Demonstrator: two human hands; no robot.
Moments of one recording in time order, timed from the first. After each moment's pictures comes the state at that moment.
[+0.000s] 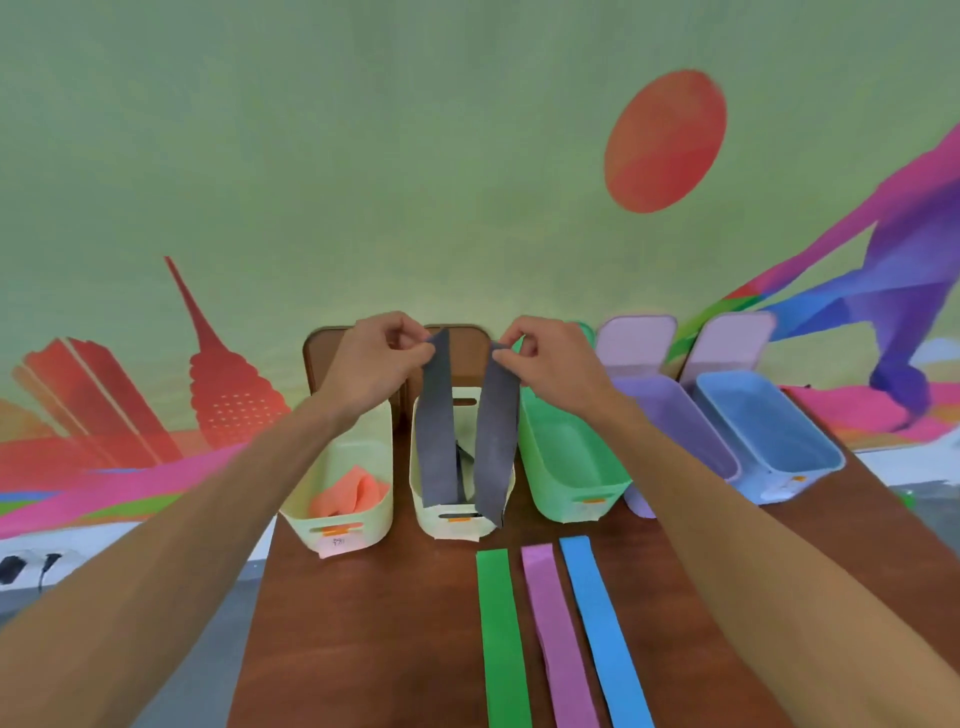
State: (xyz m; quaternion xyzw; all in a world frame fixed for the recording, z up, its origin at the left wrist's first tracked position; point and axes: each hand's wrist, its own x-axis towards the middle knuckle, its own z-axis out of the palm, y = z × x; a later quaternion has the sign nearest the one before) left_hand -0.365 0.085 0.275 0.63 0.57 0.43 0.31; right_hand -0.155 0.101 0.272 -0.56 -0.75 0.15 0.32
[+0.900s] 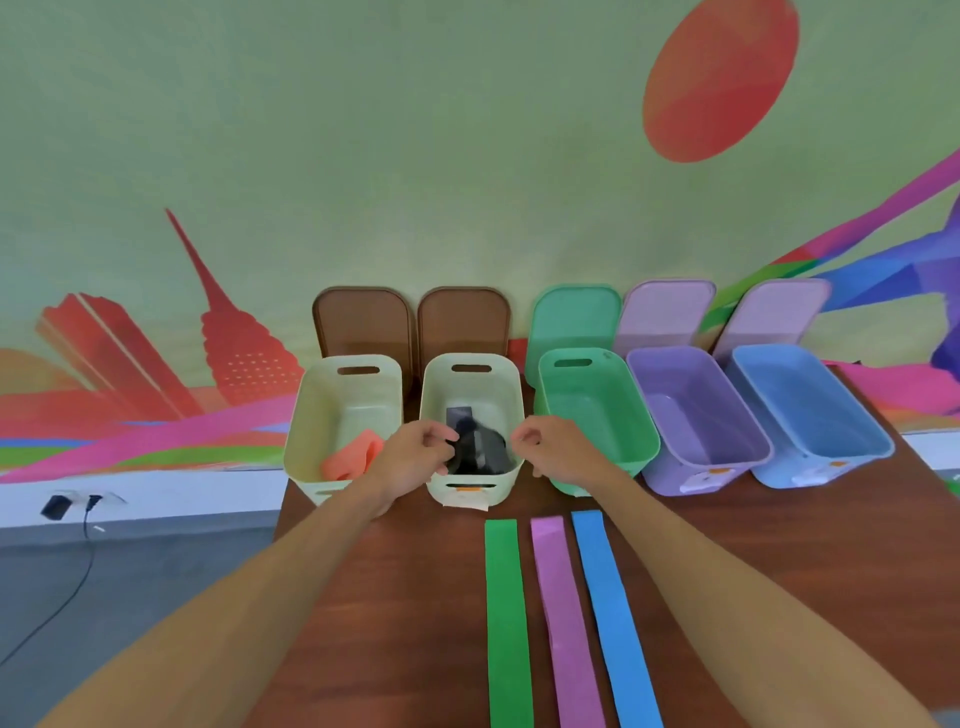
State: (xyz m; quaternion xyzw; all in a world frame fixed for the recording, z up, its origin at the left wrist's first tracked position) left_hand -0.341 0.059 0.140 0.54 0.65 0.26 0.47; right_hand -0.136 0.082 0.146 -0.60 -0.72 0.34 0.10
